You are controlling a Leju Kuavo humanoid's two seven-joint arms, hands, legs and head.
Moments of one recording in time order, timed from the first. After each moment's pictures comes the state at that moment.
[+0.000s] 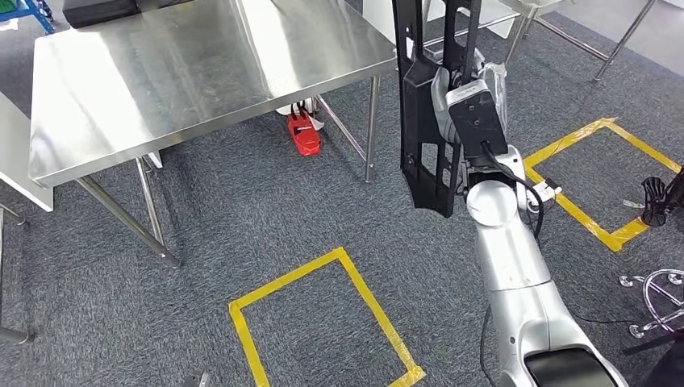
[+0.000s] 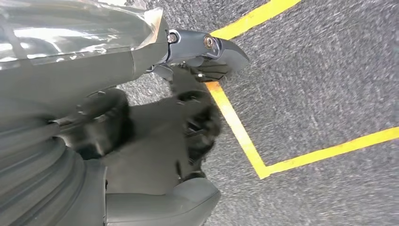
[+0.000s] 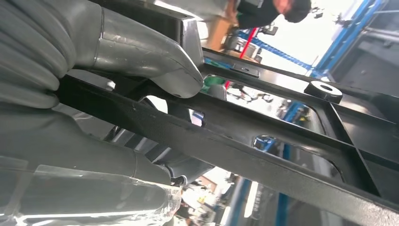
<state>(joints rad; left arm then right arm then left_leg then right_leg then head) -0.15 -0.17 0.20 -0.21 -0.05 -0.11 -0.25 -0.74 0.02 0.25 -1.31 0.46 -0.13 -0.19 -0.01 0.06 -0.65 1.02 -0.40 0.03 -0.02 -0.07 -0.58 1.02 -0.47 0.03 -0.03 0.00</state>
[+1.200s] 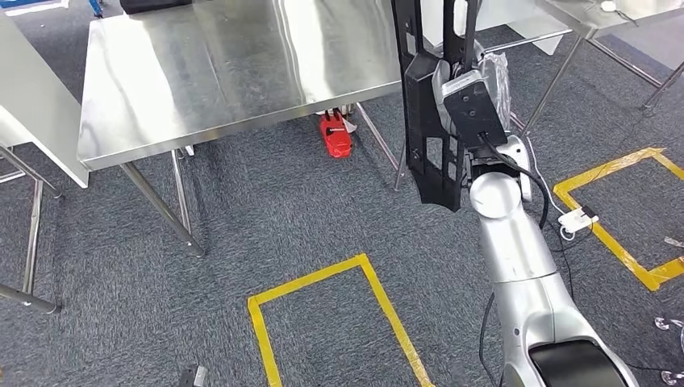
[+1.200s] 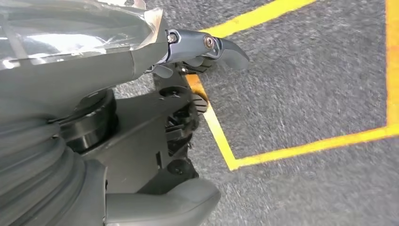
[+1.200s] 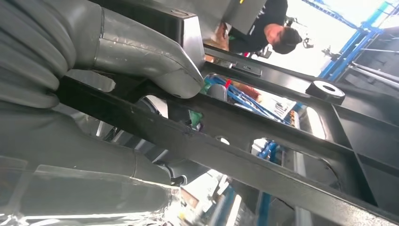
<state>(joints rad) -0.17 -0.17 0.22 -0.21 -0.04 -0.17 -0.26 -0.79 -0.01 0.27 -1.28 0.51 -0.12 -0.16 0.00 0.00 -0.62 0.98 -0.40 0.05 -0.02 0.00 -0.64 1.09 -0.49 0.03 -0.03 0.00</state>
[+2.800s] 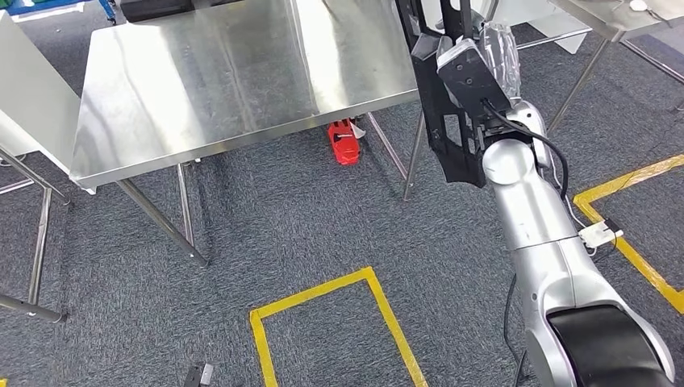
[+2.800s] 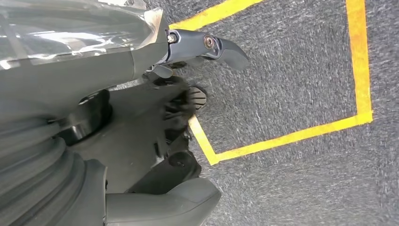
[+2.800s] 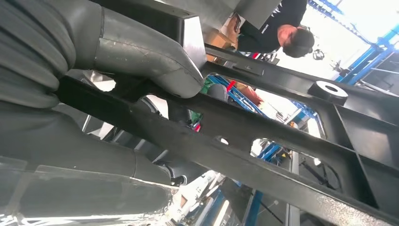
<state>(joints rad) -0.16 -0.17 0.21 -0.22 -0.07 -0.19 -0.30 -0.94 -0.06 0.33 -1.11 0.51 -0.09 -0.19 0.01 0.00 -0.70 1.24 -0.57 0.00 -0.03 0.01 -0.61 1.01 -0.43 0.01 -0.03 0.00</state>
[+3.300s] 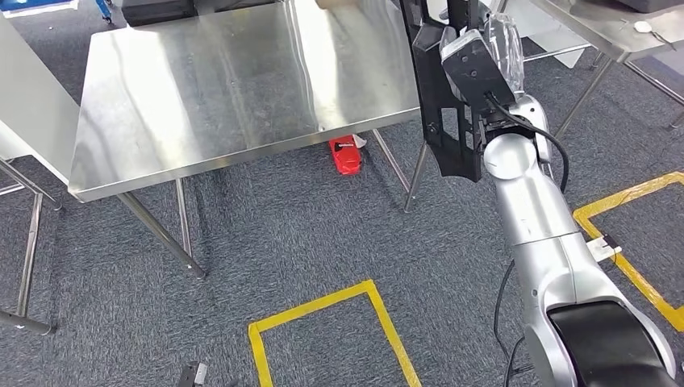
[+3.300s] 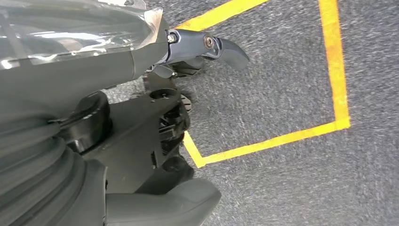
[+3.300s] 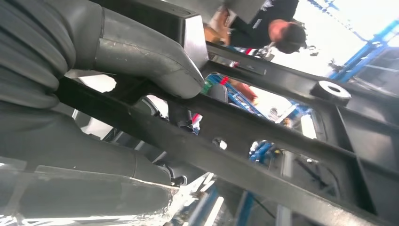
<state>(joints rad) -0.16 -0.16 0.21 -0.22 -0.06 -0.19 -0.30 -0.96 -0.07 0.33 -1.11 0.50 -0.10 -0.17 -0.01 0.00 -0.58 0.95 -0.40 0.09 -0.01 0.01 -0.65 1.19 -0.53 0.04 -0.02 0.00</state>
